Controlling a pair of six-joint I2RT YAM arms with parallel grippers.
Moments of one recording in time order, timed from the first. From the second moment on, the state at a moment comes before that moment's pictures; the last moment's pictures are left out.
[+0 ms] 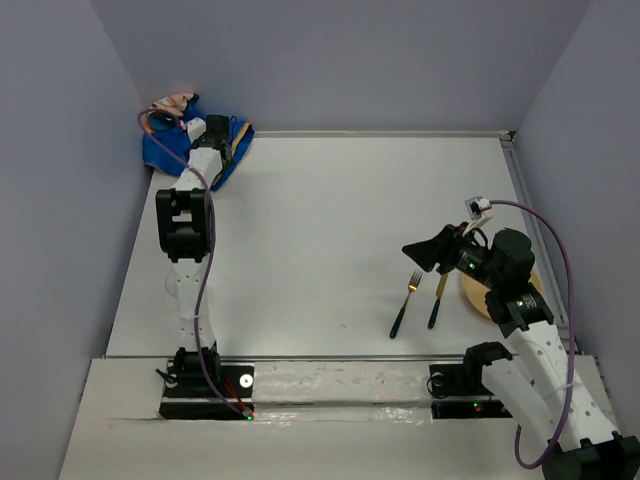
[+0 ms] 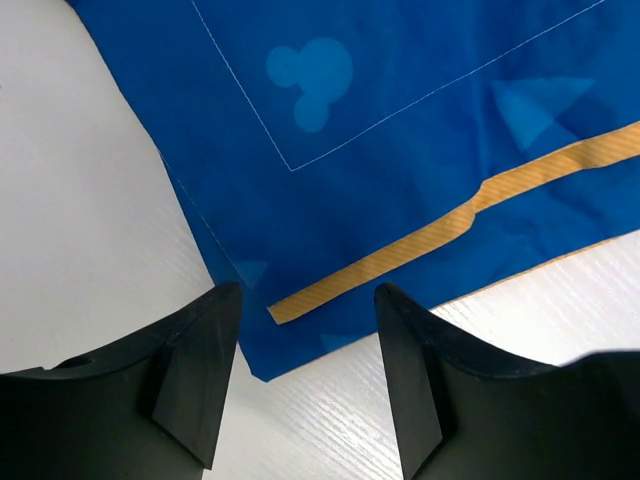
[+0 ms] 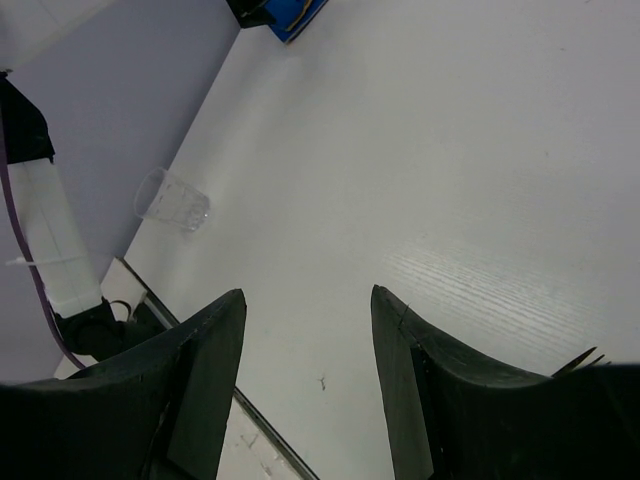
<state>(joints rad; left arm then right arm) -0.02 2.38 2.05 -0.57 -0.48 -0.59 0.20 0.64 0.58 -0.13 -0.58 0.56</state>
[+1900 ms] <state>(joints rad) -0.31 1.83 1.40 0.01 -0.29 -0.69 0.24 1.09 0.61 0.01 -0.31 0.58</state>
